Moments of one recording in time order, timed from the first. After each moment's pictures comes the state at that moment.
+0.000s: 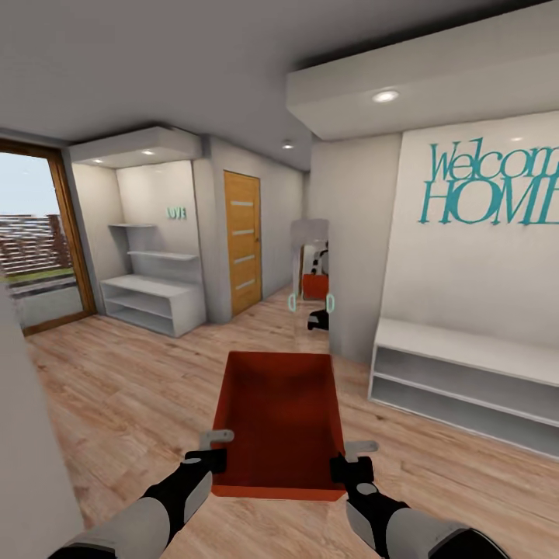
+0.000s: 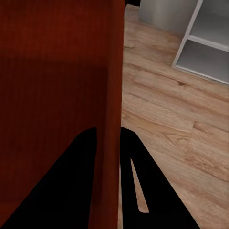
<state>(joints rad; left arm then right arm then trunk) -0.68 -0.11 -0.08 -0.21 0.11 0.08 0.19 -0.71 0.13 0.37 0.01 -0.28 -0.30 -0.21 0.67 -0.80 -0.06</state>
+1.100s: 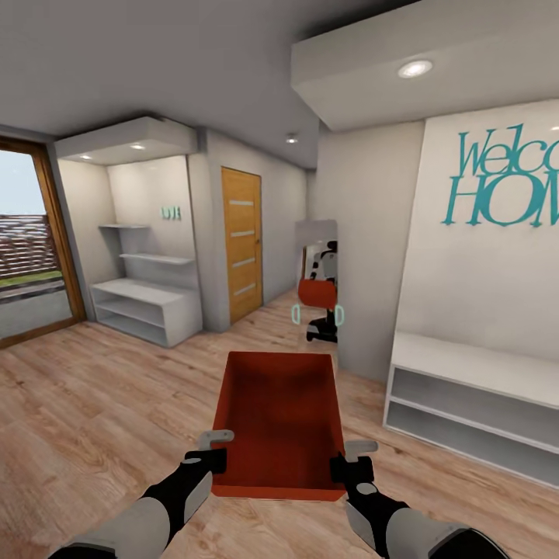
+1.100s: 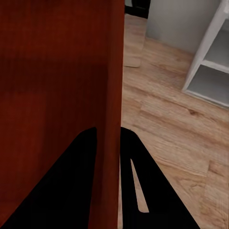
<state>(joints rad) -0.68 -0.11 -0.08 -0.21 0.11 0.08 0.19 -0.71 0.13 0.37 0.01 -0.27 -0.29 -0.21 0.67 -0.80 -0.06</state>
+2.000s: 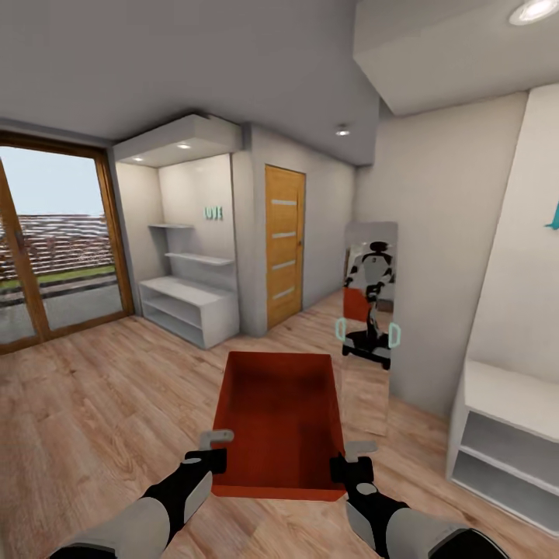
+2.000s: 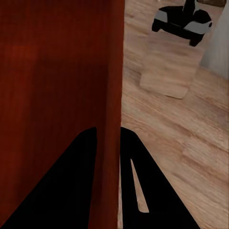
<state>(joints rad) -0.68 -0.11 -0.08 -0.21 0.11 0.08 0.19 -0.71 0.13 0.37 0.01 -0.27 -0.29 -0.21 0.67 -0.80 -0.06</state>
